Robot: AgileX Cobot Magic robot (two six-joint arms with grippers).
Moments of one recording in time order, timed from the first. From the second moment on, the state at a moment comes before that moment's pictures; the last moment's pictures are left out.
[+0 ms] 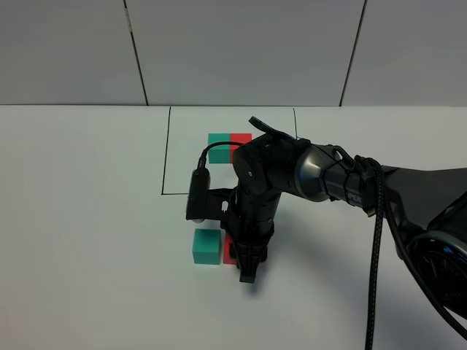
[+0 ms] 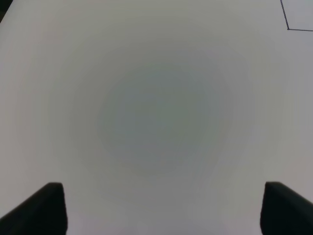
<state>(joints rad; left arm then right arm) 0.02 0.00 -0.46 0.03 1.06 -0.05 0.64 2.31 -1.69 0.05 0.91 -0.86</state>
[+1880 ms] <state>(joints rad) 0.02 0.00 -0.46 0.03 1.06 -0.05 0.66 2.32 -1.70 -0.02 0.94 -0.82</state>
